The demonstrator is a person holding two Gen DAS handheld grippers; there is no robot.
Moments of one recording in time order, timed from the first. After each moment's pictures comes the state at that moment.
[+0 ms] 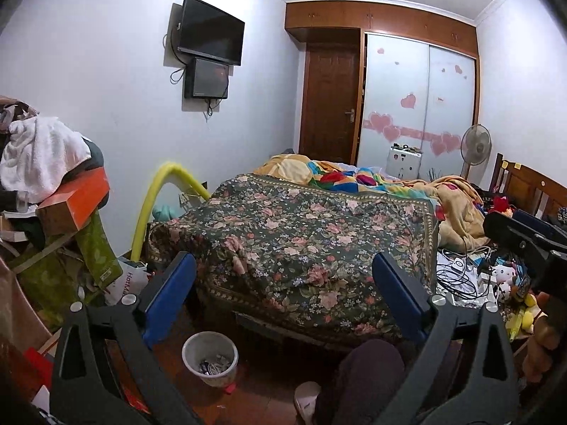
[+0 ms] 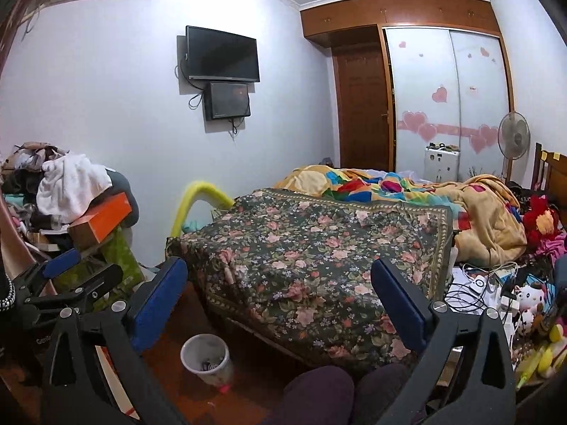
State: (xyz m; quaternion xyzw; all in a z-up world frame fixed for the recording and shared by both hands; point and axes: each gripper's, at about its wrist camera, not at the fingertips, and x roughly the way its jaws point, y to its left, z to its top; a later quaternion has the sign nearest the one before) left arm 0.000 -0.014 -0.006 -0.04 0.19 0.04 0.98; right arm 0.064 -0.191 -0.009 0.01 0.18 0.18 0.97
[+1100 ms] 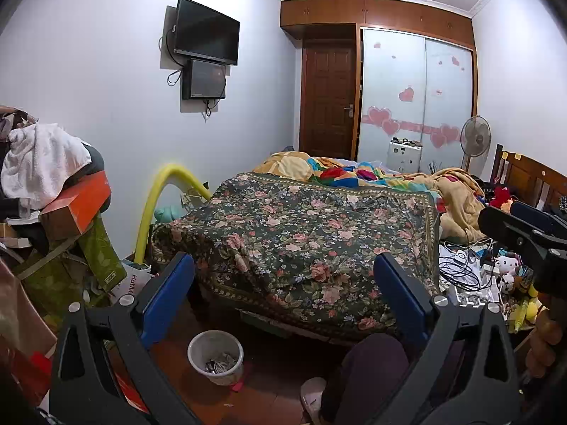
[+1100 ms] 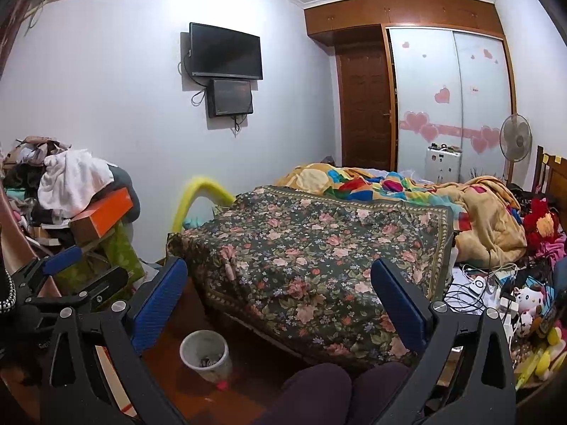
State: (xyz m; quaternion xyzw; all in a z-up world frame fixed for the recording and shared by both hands) left arm -0.005 -0.019 -0.006 -0.02 0.19 0.04 0.98; right arm 0.062 -0.187 -0.005 0.00 0.19 0.18 0.97
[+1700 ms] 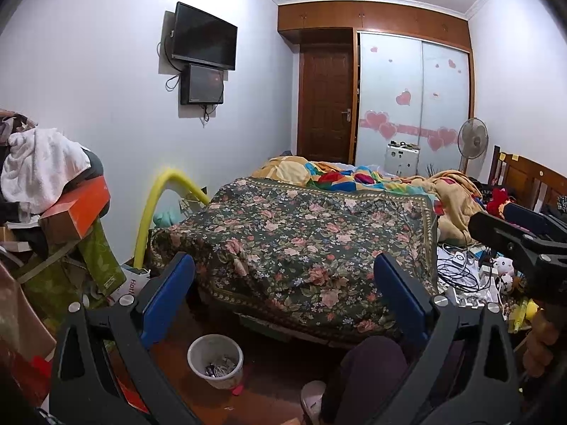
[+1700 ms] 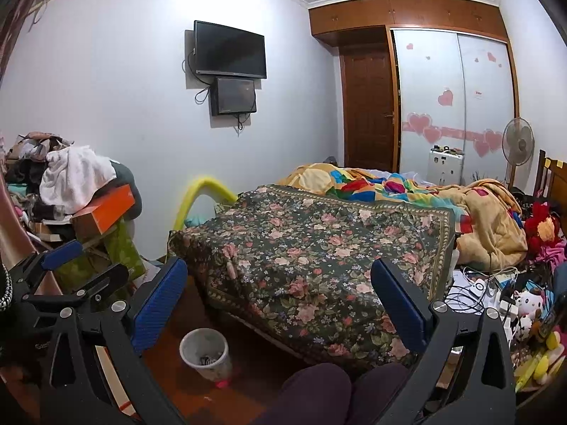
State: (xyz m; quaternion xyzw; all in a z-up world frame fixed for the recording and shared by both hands) left arm -0.010 -0.018 -0.002 -0.02 0.18 0.03 0.98; right arm 0.060 -0.180 -0.007 -0.01 0.19 0.19 0.96
